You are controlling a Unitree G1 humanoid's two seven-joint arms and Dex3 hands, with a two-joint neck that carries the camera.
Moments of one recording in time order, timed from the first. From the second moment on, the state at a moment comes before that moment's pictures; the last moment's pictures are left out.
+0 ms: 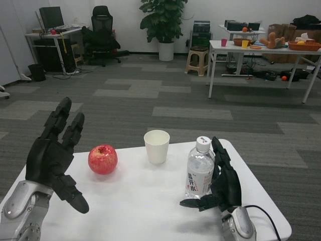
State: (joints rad) left arm -0.50 0.31 -0.22 0.42 -0.64 -0.55 -0.24; right arm -0.22 -0.24 0.08 0.63 0.61 -0.79 0.10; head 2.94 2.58
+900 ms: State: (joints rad) left arm -0.51 0.32 -0.23 0.43 -0.64 -0.55 -0.24; right arm 0.05 -0.24 -0.26 -0.07 0.52 -0.68 -0.02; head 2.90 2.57
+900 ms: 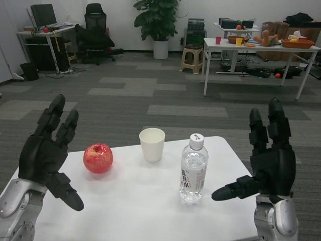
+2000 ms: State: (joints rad) left arm -0.53 0.37 -0.25 0.43 -0.68 -0.55 -0.24; right arm 0.13 -0.27 -0.18 -0.29 0.53 -0.55 0.04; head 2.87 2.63
